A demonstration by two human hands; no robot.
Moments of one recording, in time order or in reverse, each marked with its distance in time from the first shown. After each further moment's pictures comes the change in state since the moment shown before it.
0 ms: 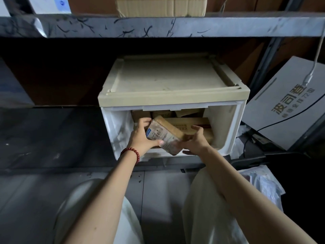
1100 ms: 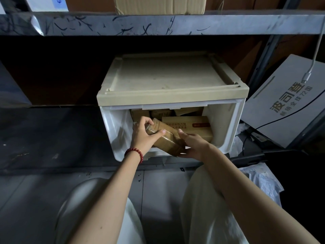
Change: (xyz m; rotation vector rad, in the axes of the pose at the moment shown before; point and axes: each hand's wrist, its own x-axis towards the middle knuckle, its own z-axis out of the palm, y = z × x) left_hand -0.004 0.010 0.009 -0.110 0.114 -0.024; right_hand -0.004 -0.006 0.008 0.259 -0.122 0.205
